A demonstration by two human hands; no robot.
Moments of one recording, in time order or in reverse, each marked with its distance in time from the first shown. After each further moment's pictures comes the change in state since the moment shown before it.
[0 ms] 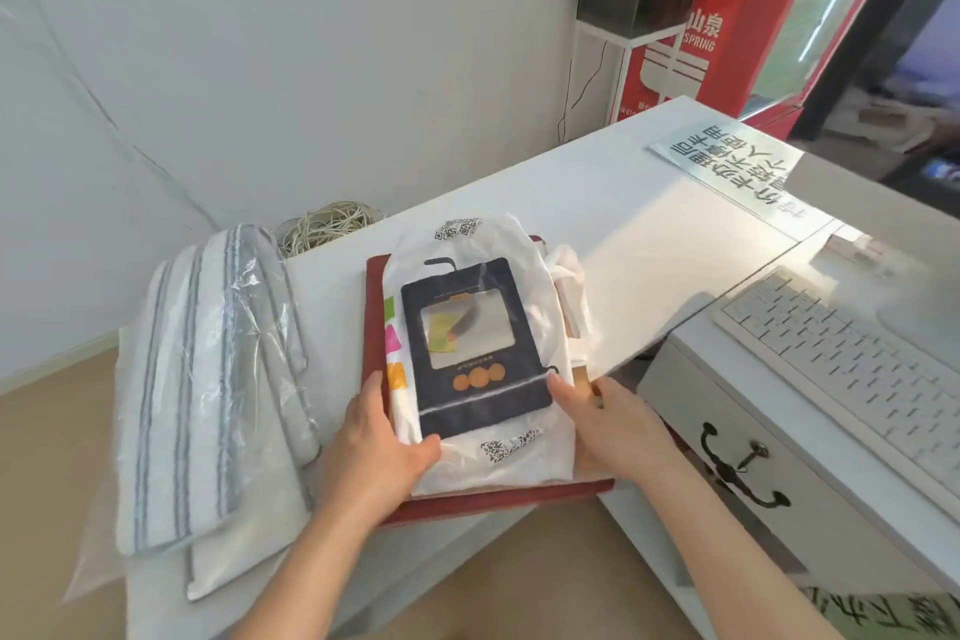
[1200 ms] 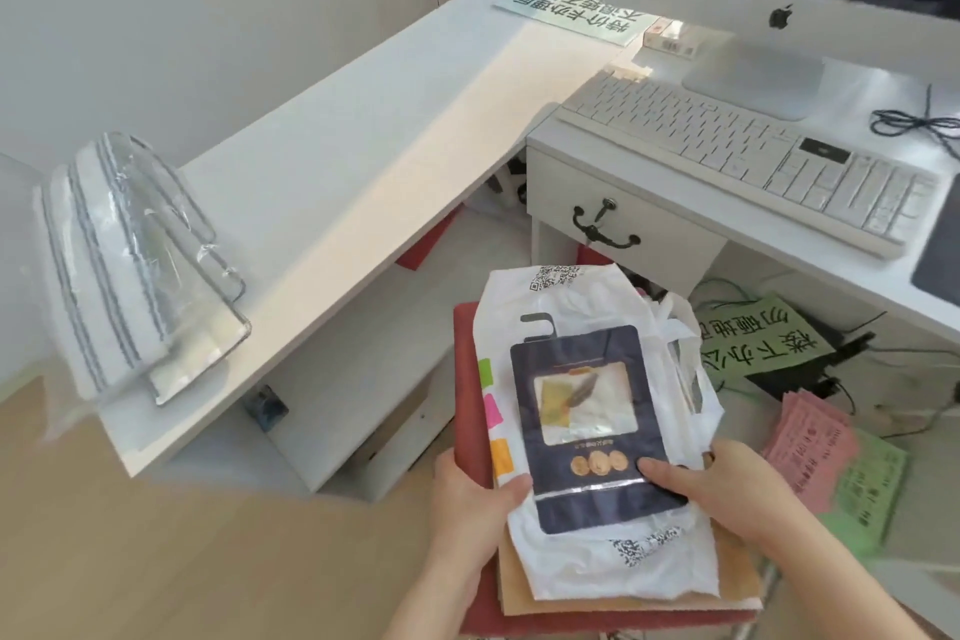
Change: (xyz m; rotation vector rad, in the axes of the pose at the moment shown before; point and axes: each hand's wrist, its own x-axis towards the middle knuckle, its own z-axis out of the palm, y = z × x) left_hand -0.239 -0.063 0.152 -0.597 -0.409 -0.215; right_hand -0.245 0.251 0.059 0.119 0.065 0.454
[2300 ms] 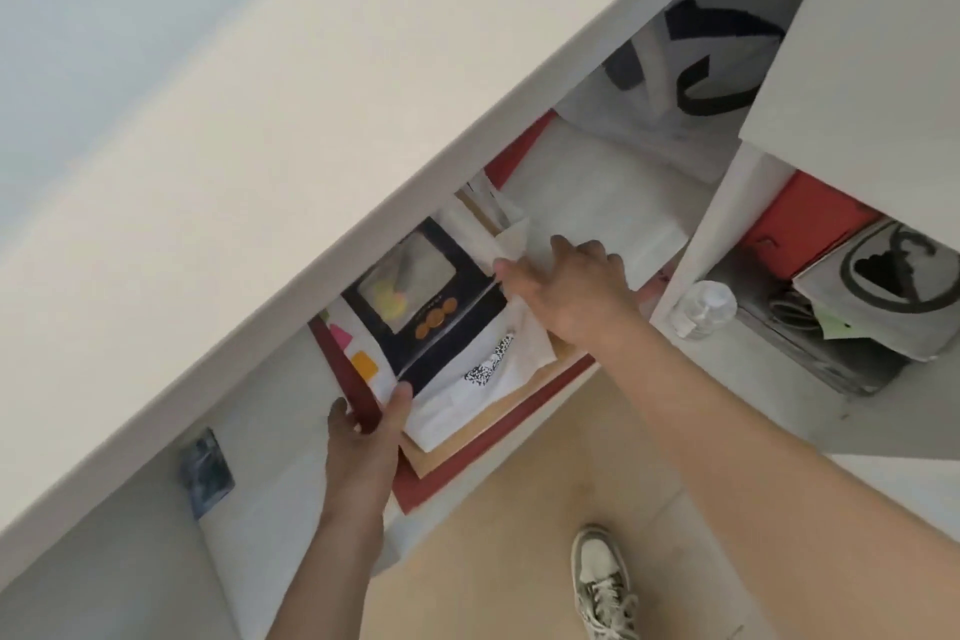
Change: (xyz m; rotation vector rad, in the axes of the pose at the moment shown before) left_hand 0.376 -0.031 -0.064 -0.089 0.421 -0.079; right_hand 0.385 -0.275 0.187 -0.184 -0.016 -0.497
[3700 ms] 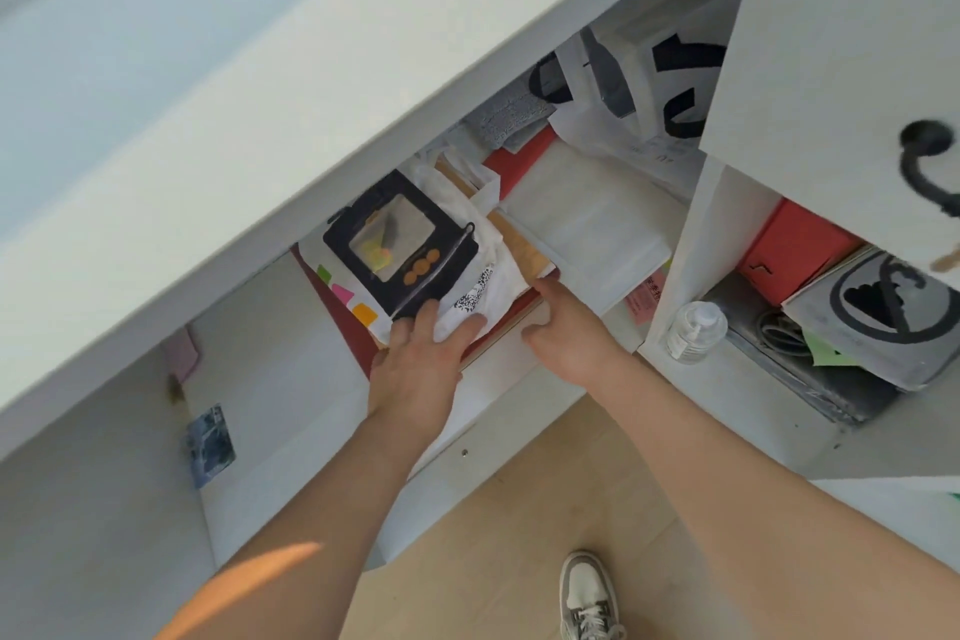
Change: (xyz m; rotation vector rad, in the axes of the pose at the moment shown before) left_hand 0.001 0.034 0.050 1.417 0.031 0.843; right_hand -0.047 0.019 0.001 0.387 -0.163 -0.175
